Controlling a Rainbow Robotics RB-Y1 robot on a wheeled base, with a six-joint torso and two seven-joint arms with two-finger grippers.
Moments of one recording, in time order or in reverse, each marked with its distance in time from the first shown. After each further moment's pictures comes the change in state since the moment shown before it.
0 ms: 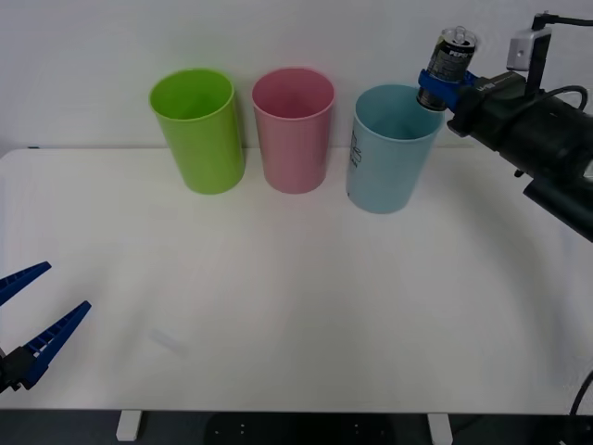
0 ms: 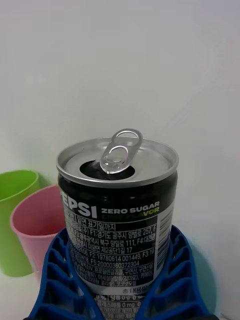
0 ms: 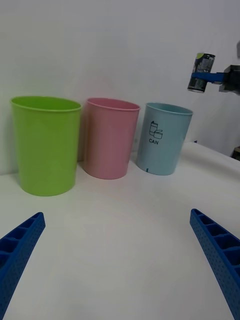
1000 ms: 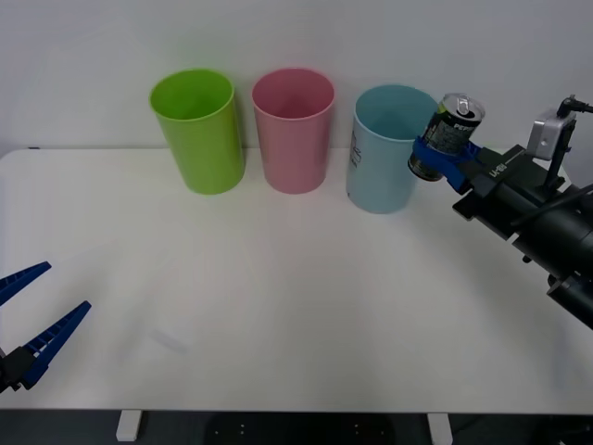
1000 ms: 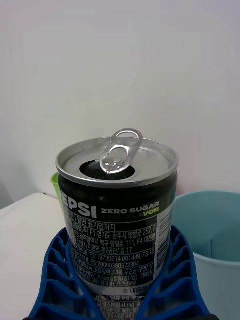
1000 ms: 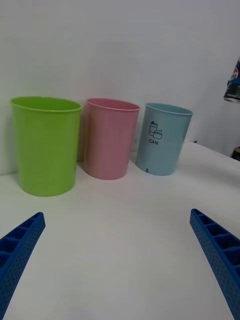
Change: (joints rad) right arm 0.439 -0.040 0.024 -0.472 -0.238 0.017 0.078; left arm 0.000 0.000 0.000 0.000 0.000 0.000 0.000
